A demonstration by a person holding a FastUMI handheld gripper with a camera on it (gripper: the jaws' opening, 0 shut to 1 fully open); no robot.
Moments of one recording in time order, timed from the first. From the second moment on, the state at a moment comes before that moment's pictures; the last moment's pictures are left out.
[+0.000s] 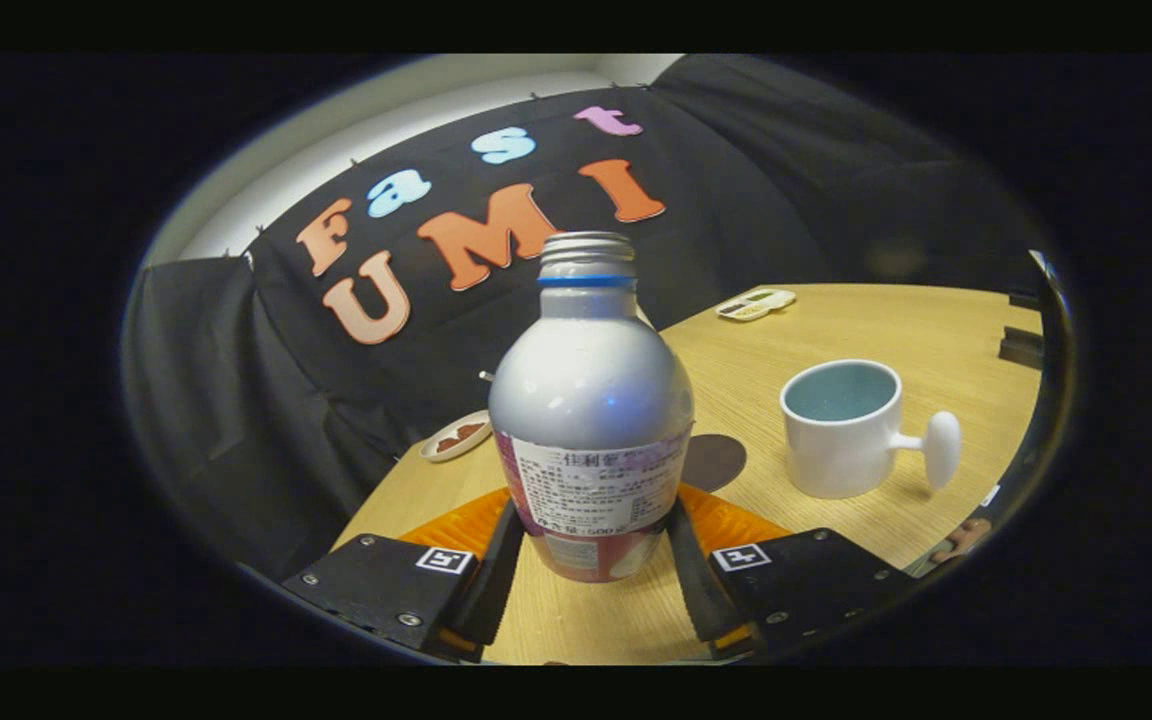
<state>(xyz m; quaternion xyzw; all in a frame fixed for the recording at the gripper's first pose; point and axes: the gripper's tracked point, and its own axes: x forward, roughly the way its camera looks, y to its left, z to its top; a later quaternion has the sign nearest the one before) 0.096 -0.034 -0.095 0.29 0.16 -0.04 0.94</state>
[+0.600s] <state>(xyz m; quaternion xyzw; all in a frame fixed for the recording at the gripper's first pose) 0.117 -0.038 -0.074 0.48 0.14 -0.06 0.86</state>
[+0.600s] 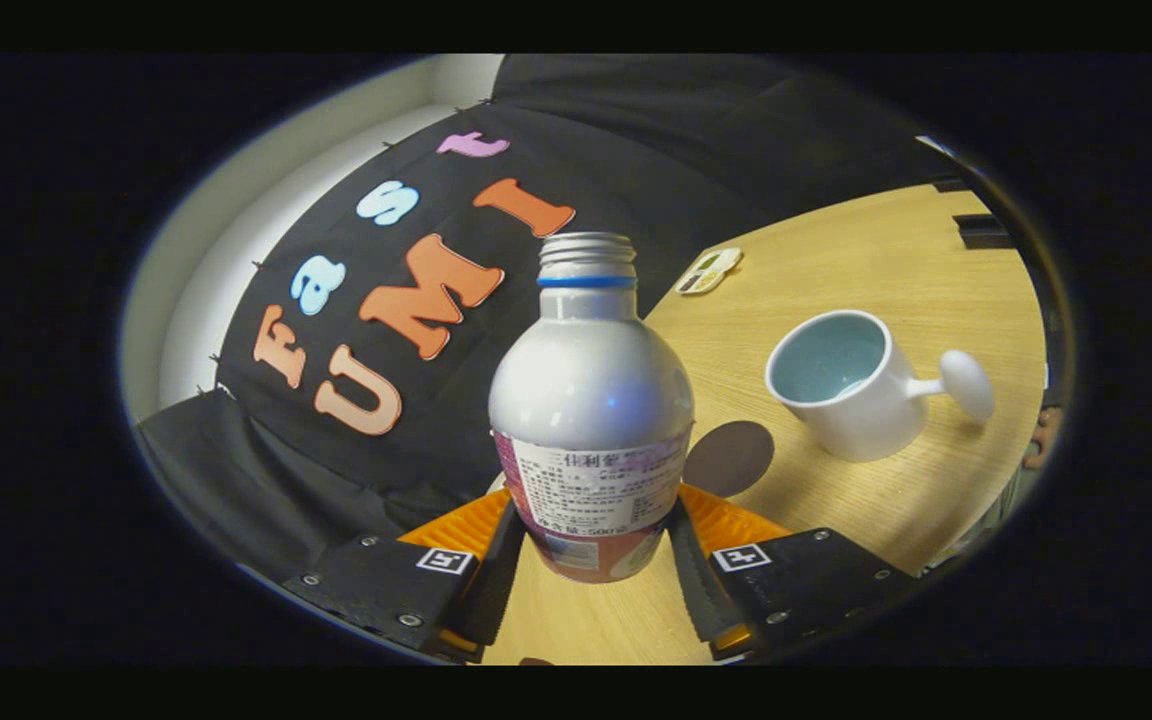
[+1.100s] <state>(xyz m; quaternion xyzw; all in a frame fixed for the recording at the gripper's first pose) 0.130 -0.039 -0.069 0.59 0.14 -0.08 0.79</state>
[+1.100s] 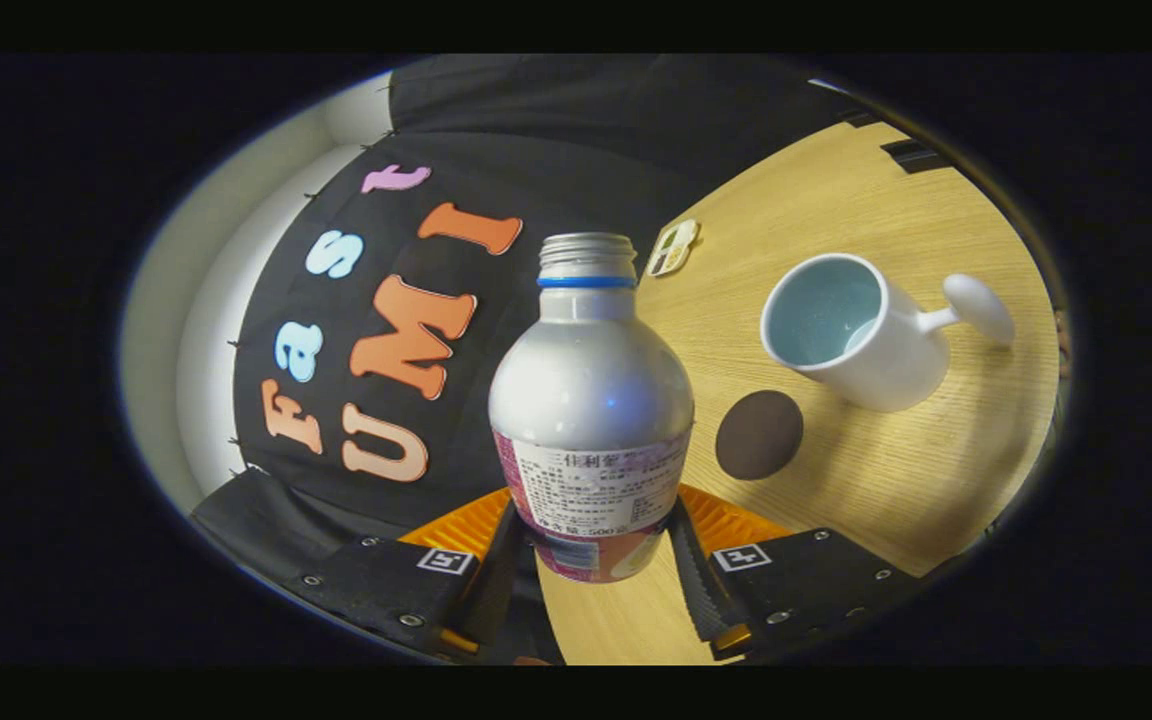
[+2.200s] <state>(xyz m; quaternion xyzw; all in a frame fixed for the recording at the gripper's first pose) 0.139 -0.037 -0.066 0.72 0.16 -0.09 0.67</state>
